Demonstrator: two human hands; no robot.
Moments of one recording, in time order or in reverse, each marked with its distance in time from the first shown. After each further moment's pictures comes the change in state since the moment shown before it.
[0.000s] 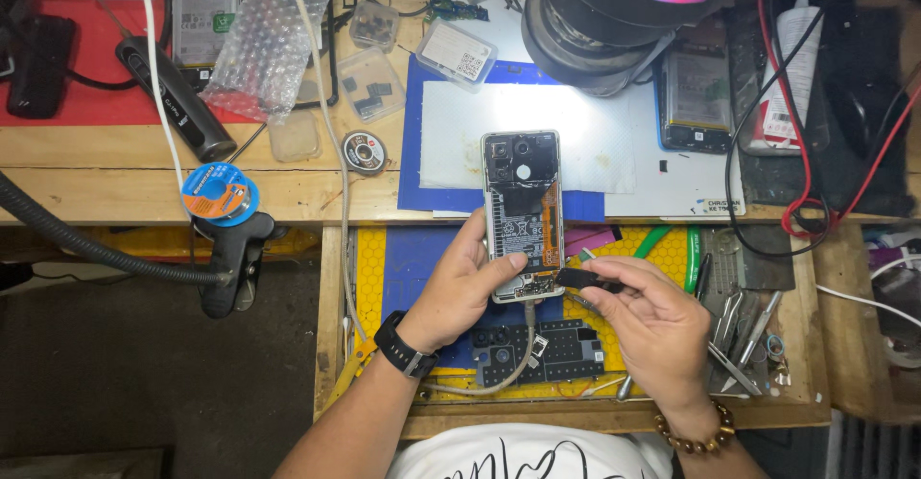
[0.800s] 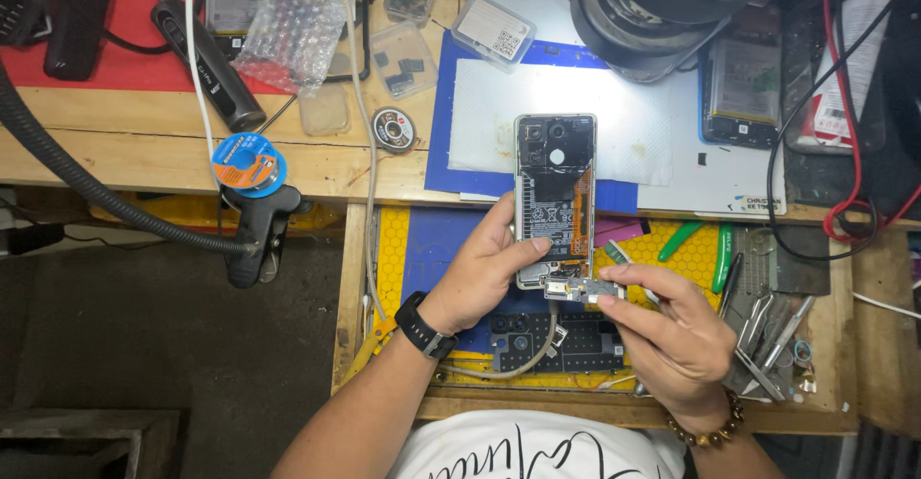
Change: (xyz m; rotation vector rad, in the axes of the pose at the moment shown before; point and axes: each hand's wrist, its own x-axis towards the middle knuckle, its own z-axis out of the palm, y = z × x) left_hand 0.002 -0.007 -0.007 -0.085 -0.028 0.011; right_hand 0.000 -0.021 0.005 -0.260 -0.113 -0.551
